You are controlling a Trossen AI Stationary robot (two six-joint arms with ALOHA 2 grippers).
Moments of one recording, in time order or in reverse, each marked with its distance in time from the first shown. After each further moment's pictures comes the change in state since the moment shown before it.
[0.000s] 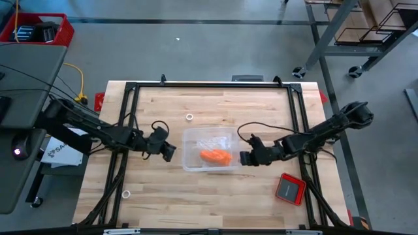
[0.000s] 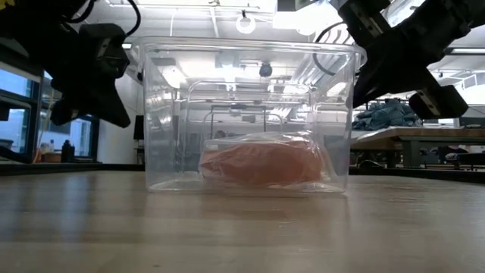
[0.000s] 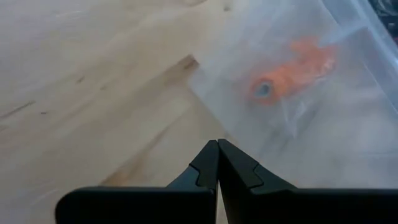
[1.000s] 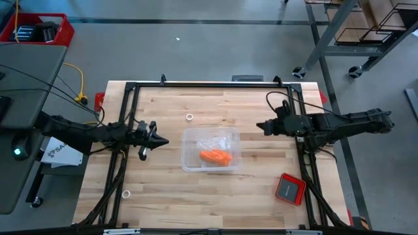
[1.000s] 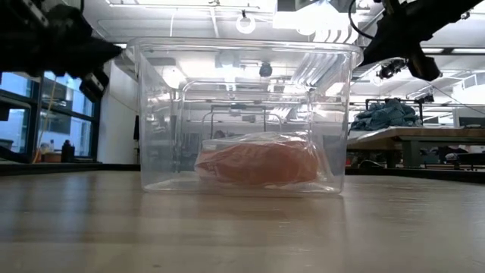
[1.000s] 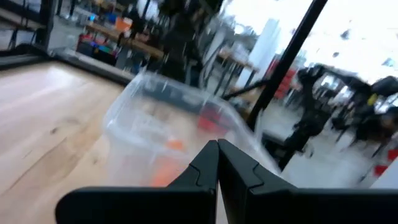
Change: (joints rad) left arm 0.149 -0.690 -0.439 0.628 0.300 0.695; right arm -0.238 -0.547 0.001 -0.366 0.200 -0.379
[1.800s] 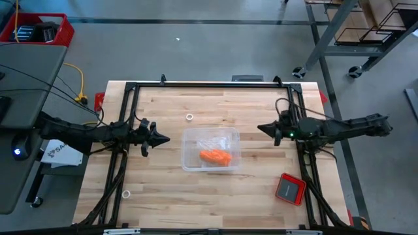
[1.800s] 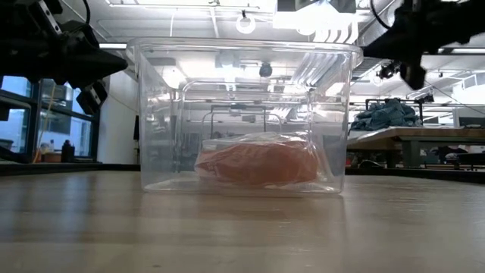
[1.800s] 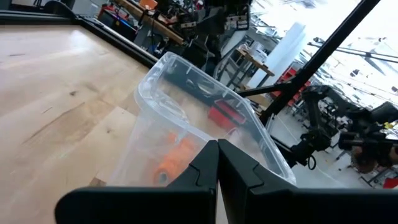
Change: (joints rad) left arm 0.066 0.003 0.000 -0.082 0.010 -0.174; right arm 0.008 -0.231 -0.223 0.271 -0.046 -0.450
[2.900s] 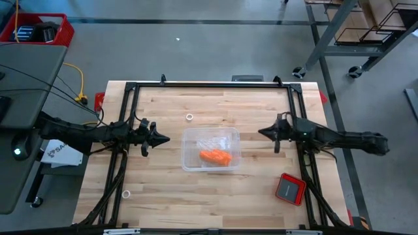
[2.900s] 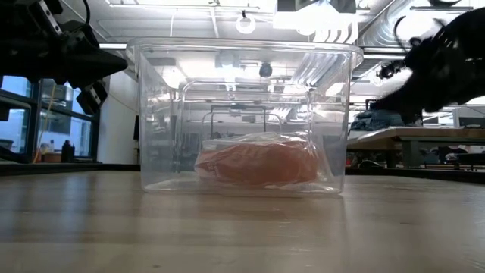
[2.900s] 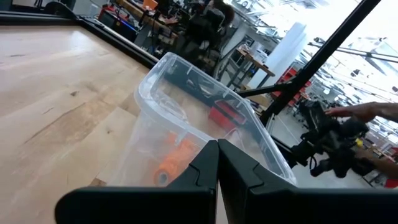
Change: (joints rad) left arm 0.000 0.000 0.001 0.000 -0.002 0.001; right arm -0.271 -0.251 -0.424 0.236 -0.345 -0.635
